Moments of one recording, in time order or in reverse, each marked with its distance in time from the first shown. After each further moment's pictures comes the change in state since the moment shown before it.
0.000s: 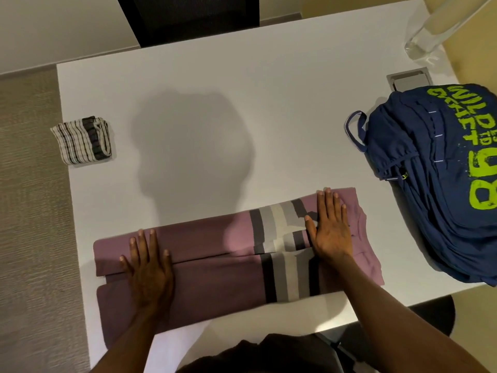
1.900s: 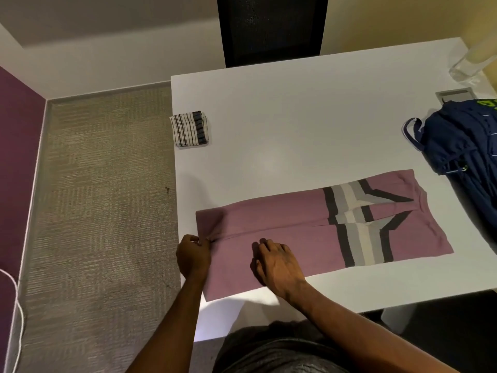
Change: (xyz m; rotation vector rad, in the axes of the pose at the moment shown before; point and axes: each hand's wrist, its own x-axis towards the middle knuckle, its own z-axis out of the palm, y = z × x) left_hand -0.014 -0.099 -0.076 -0.606 0.045 -0.563; right_hand -0.177 -0.316 0.056 0.073 -0.061 -0.496
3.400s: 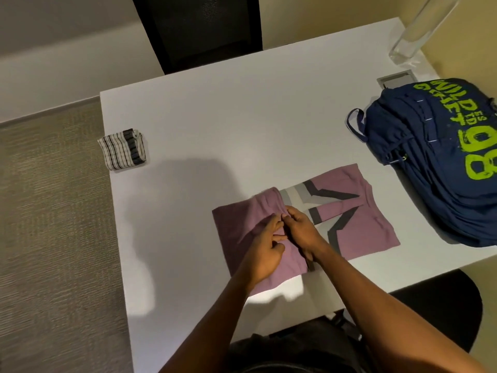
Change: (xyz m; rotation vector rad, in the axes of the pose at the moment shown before) left_hand -0.173 0.152 0.163 -0.038 -0.986 0.422; right_hand 0.010 0.197 -0.103 1.221 0.076 0.576
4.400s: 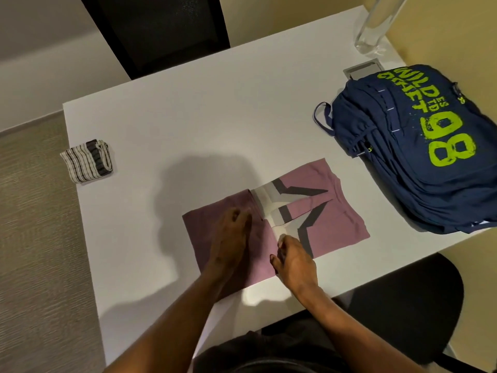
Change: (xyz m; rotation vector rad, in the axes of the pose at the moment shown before) left_hand 0.036 -0.008 0.015 0.517 0.431 0.306; right_hand -0.061 0.074 -0.035 -0.746 0.295 -0.083
